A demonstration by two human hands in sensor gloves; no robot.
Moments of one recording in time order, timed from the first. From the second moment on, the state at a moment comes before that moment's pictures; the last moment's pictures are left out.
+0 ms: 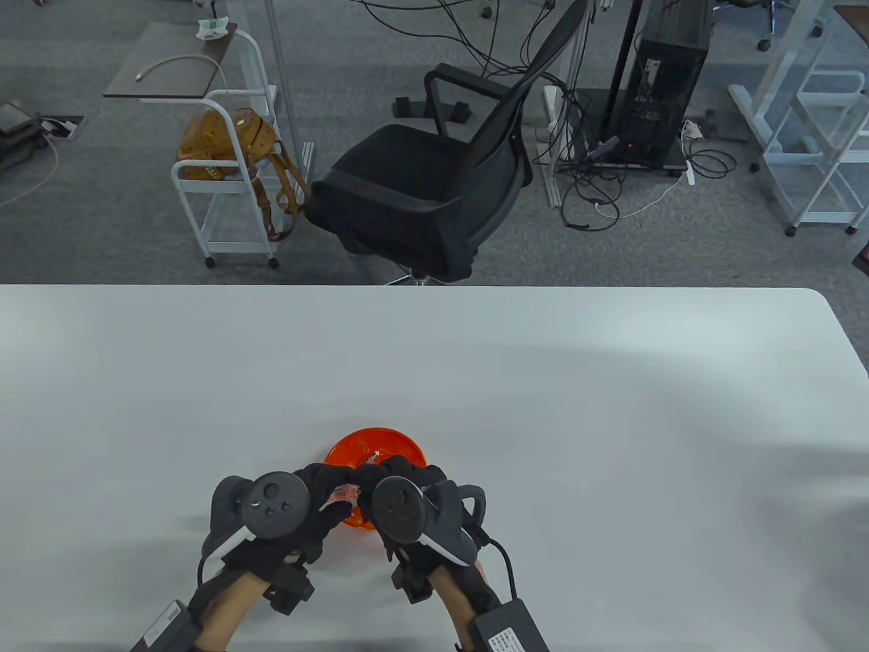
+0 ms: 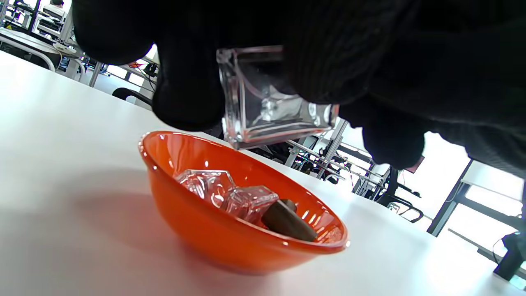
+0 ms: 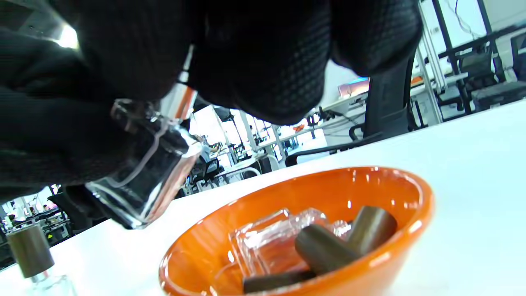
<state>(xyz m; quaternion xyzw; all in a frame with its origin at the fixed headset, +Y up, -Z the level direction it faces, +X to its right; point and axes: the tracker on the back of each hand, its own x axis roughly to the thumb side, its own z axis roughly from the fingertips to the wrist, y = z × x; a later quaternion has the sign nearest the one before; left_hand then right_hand) -0.214 -0.701 -0.287 0.01 -0.19 0.23 0.96 -0.032 -0.689 -0.284 0.16 -0.10 0.96 0.19</state>
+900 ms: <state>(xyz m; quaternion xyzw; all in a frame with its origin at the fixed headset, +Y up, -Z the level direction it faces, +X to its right) -0.216 -0.700 -0.288 0.01 -0.19 0.23 0.96 -0.030 -0.689 -0.284 0.16 -0.10 0.96 0.20</state>
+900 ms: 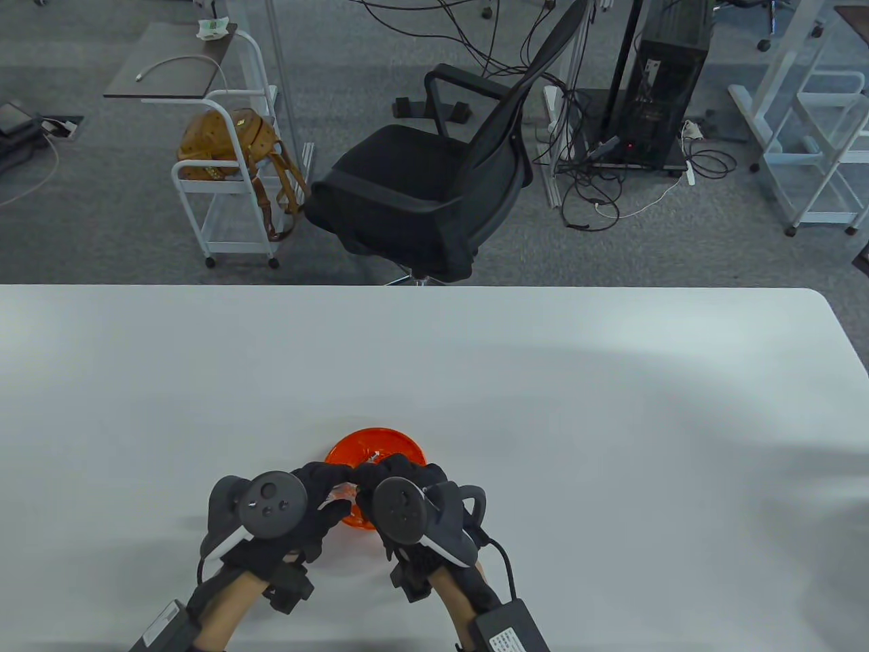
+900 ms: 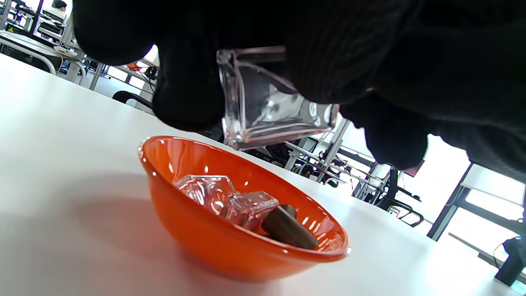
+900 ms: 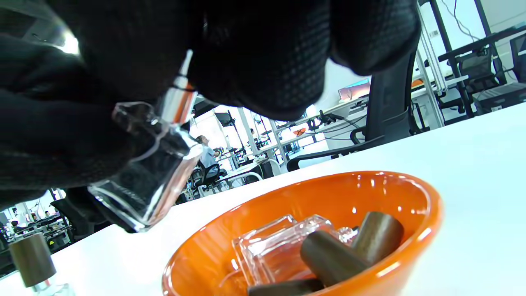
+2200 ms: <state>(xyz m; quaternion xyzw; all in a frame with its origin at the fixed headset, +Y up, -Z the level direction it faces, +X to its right) -0.217 -0.702 -0.288 0.00 -0.19 0.24 0.95 -0.032 -0.691 -0.284 0.16 -0.11 0.96 0.19</state>
